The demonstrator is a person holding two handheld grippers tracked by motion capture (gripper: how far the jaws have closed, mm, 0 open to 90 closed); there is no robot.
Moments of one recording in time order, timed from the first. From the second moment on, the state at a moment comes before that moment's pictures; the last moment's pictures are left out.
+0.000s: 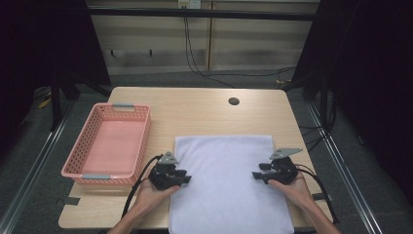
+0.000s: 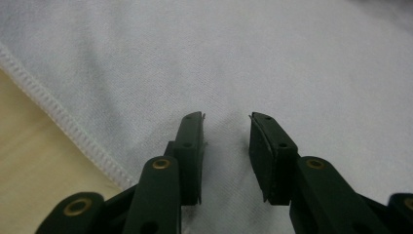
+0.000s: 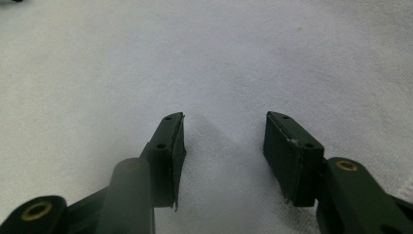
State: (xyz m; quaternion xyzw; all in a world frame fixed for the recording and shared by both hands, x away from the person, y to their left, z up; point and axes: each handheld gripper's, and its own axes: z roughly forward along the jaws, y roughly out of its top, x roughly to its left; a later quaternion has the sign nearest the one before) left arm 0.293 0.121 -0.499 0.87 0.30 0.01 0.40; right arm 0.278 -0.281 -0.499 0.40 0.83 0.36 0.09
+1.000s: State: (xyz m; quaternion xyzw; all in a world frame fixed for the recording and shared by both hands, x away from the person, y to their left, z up) left arm 0.297 0.133 -0.484 0.85 0.34 0.03 0.41; right arm 0.295 -0.331 -0.484 0.47 0.78 0.38 0.14
